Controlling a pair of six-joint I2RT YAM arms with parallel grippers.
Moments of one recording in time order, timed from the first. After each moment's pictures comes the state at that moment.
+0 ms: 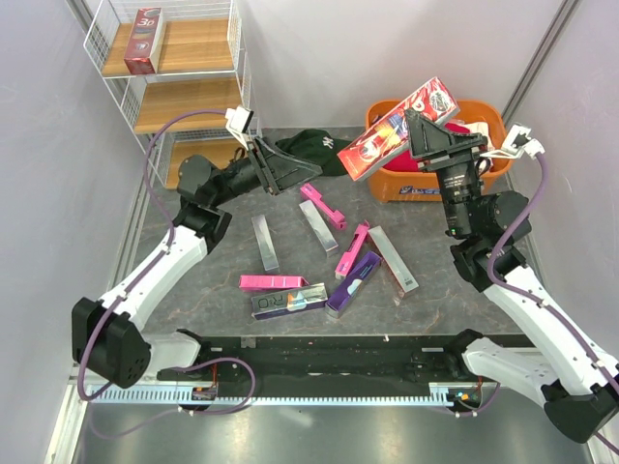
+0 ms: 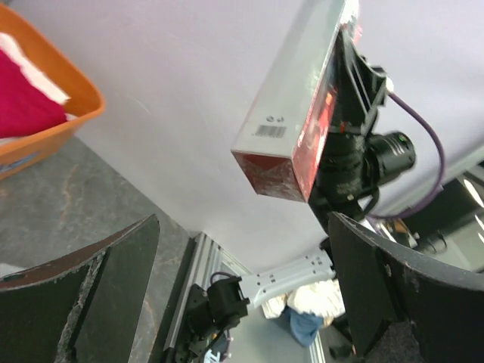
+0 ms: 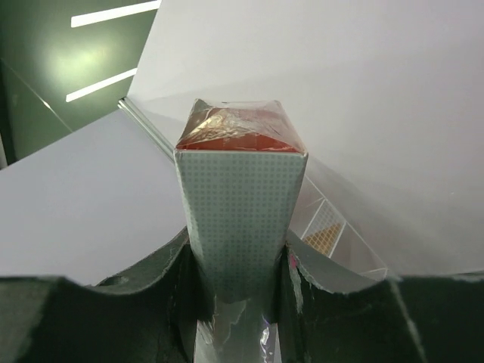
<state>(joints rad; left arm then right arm) -0.43 1.27 1.05 0.60 0.76 -1.12 0.57 0.96 1.05 0.48 0.28 0.73</state>
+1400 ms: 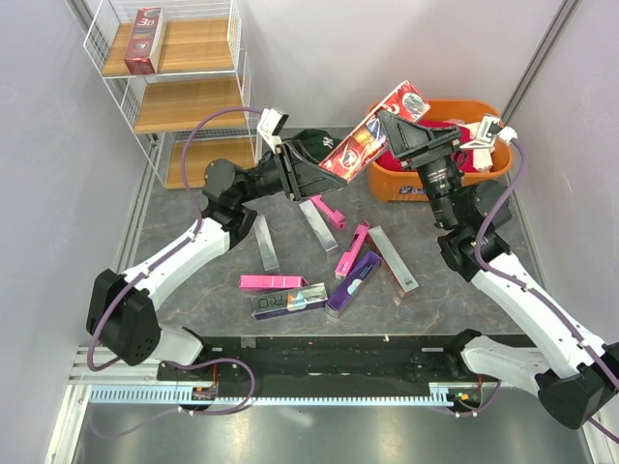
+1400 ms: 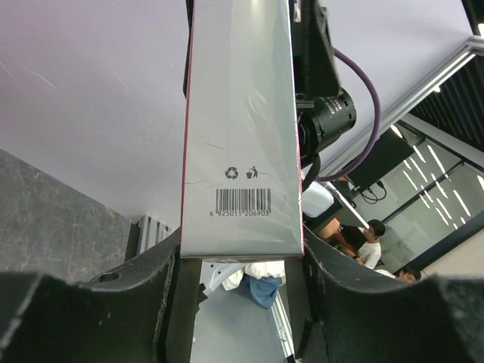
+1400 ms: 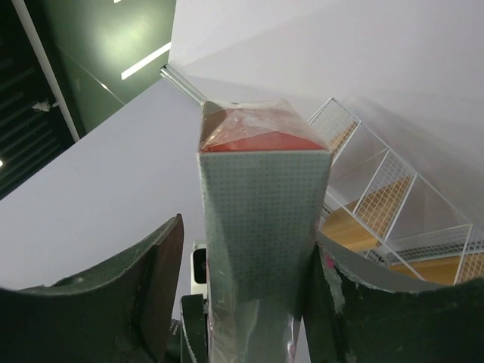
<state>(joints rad) -0.57 1.41 1.10 0.88 0.84 -1.25 0.57 1.04 1.05 0.54 0.13 0.95</state>
